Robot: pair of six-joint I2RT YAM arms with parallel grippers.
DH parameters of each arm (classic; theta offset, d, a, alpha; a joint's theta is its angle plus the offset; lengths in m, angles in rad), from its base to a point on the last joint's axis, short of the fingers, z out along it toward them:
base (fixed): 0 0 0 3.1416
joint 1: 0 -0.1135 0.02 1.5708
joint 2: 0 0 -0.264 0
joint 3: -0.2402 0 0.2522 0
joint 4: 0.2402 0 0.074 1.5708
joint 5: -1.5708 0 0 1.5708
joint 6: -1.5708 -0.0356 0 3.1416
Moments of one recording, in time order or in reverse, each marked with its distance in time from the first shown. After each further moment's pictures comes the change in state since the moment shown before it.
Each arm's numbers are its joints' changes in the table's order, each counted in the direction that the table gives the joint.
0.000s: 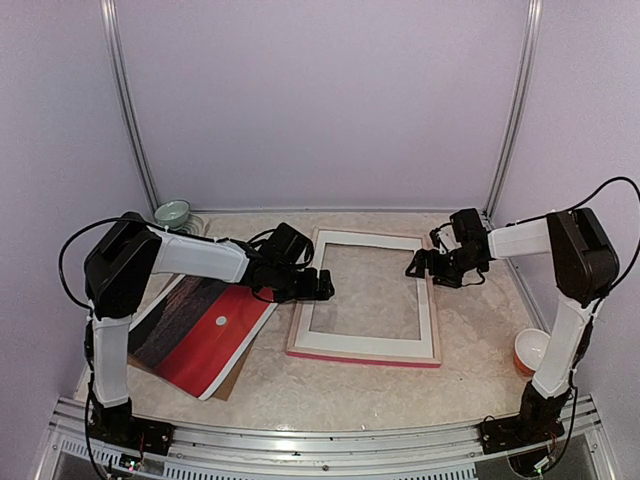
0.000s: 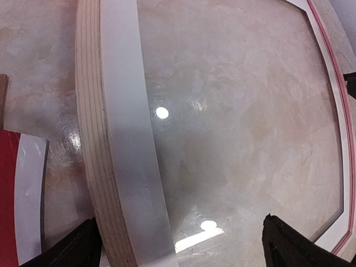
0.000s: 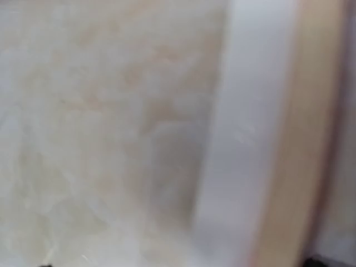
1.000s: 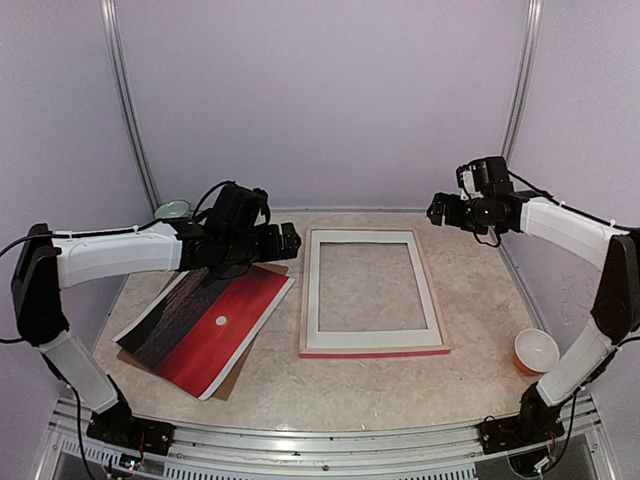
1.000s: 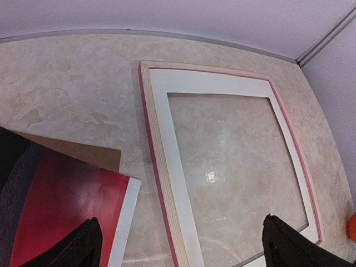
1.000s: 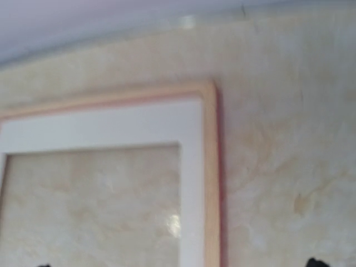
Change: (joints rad) left arm -0.023 -0.373 0.121 0.027 0.243 -0.023; right arm -0.021 -0.257 -0.162 0.130 -0.306 0.003
